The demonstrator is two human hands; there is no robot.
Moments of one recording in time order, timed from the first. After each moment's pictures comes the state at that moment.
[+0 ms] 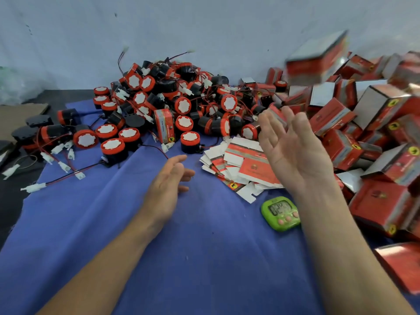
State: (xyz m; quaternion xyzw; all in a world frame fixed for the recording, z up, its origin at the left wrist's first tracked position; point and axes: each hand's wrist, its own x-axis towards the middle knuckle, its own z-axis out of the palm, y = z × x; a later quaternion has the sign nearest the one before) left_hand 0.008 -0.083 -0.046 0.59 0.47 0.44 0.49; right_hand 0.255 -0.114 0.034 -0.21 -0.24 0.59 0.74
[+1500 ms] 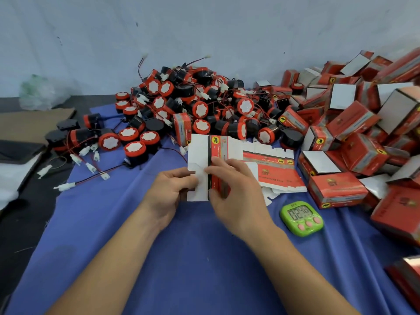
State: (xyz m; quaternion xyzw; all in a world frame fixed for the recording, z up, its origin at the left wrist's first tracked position) left_hand -0.018 -0.075 -0.029 0.46 0.42 0.44 0.64; right_hand 0.145 -0.129 -0.033 -0.58 -0.69 0.08 0.42
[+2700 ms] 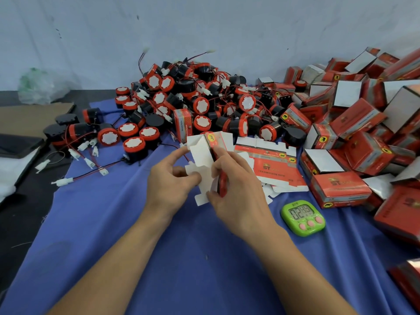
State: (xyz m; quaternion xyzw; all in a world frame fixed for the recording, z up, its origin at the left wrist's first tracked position) left_hand -0.011 -0.078 -0.036 0.59 0.52 0.48 0.39; right_hand 0.145 -0.130 -0.021 -0.56 -0.70 0.11 0.42
